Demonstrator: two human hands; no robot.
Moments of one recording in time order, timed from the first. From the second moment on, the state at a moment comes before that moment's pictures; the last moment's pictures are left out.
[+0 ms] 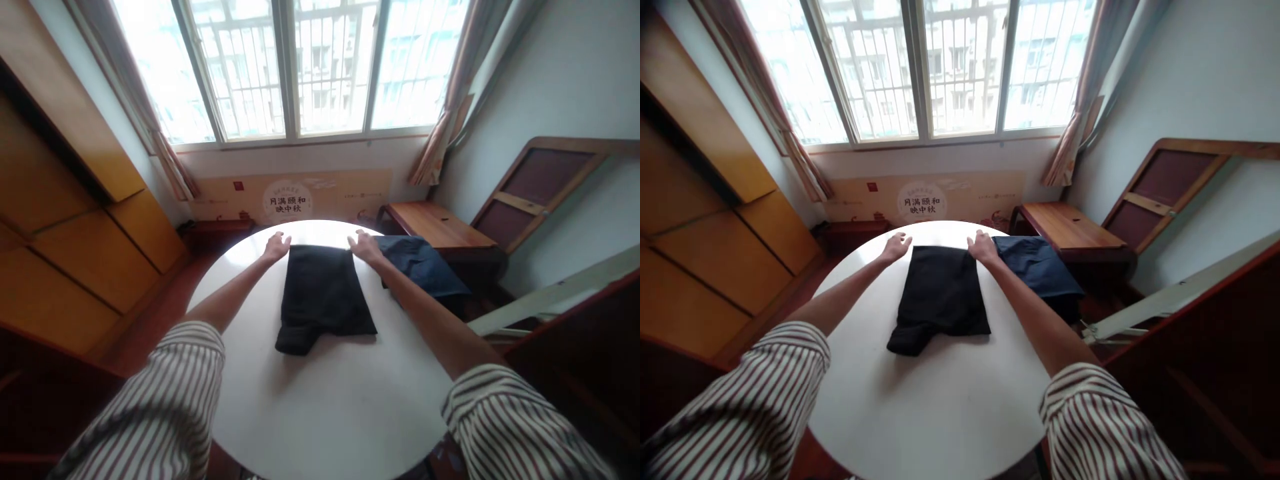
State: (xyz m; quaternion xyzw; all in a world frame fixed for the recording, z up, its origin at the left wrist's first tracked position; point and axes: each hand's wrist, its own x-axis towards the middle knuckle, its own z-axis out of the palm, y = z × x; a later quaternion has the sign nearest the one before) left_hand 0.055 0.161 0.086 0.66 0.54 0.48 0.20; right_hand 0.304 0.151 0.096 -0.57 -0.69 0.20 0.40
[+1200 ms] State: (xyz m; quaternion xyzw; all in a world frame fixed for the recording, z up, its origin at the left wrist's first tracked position) left_hand 0.031 0.029 -0.004 0.86 0.47 0.18 0.11; right_hand 0.331 0.011 -0.027 -0.41 -0.86 0.17 0.23
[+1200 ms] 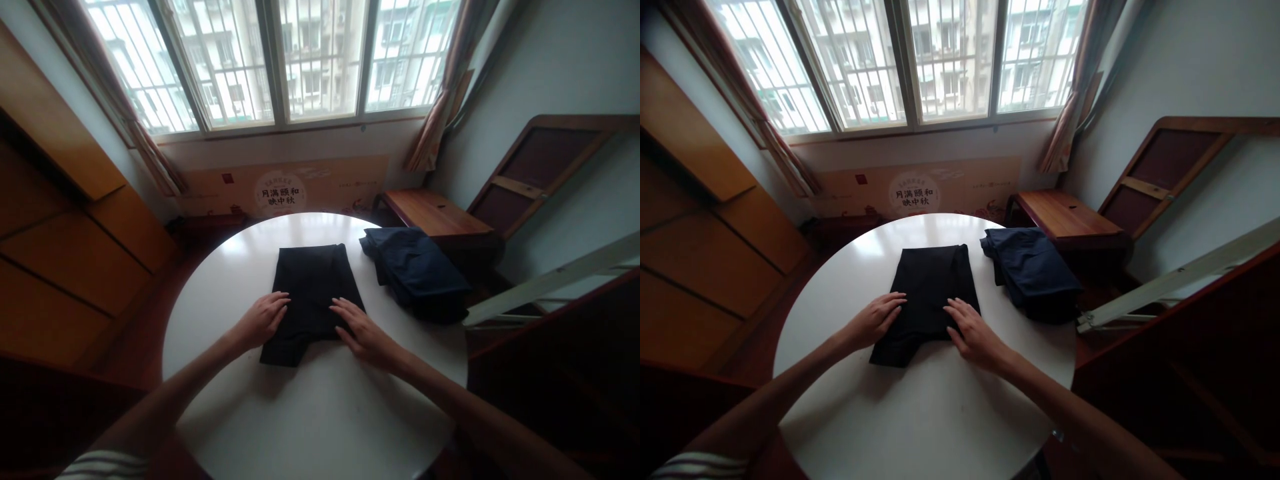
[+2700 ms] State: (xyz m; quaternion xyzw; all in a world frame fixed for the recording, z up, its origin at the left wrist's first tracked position) left_hand -0.001 -0.035 -0.021 0.96 0.16 0.18 0.17; right_hand 0.372 -0.048 0.024 -0.23 -0.94 0.18 0.16
